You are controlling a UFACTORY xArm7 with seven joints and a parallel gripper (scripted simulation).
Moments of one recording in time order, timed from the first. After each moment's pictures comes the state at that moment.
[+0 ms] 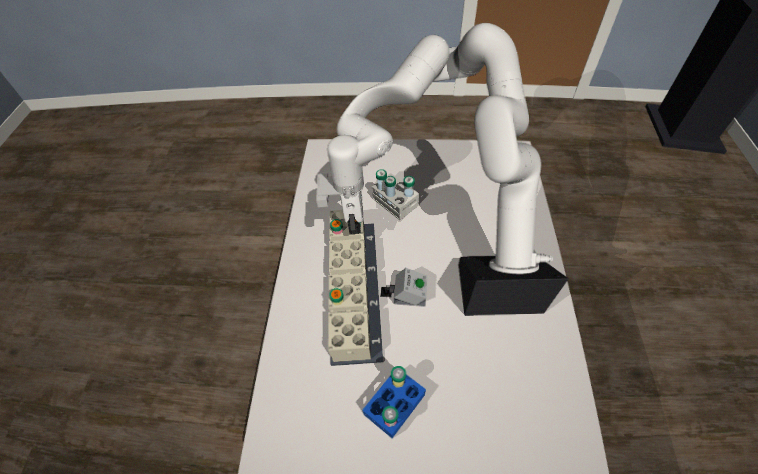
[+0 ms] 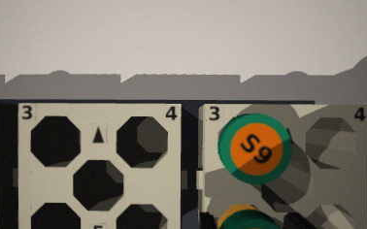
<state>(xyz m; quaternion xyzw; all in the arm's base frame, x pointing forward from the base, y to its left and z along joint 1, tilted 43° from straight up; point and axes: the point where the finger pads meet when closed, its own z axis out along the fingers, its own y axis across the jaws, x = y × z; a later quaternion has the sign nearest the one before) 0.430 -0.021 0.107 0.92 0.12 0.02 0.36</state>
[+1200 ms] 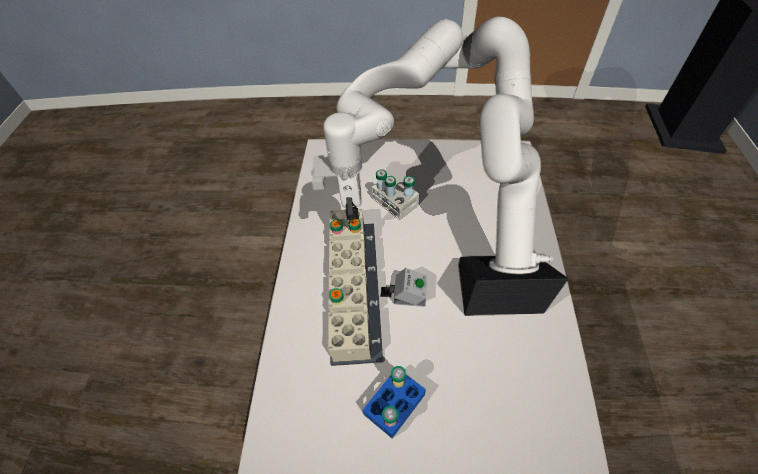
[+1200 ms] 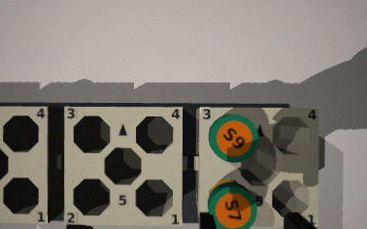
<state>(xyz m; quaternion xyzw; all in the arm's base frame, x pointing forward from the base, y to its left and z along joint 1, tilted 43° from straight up) 0.422 0.021 0.154 0.92 0.12 0.02 0.36</state>
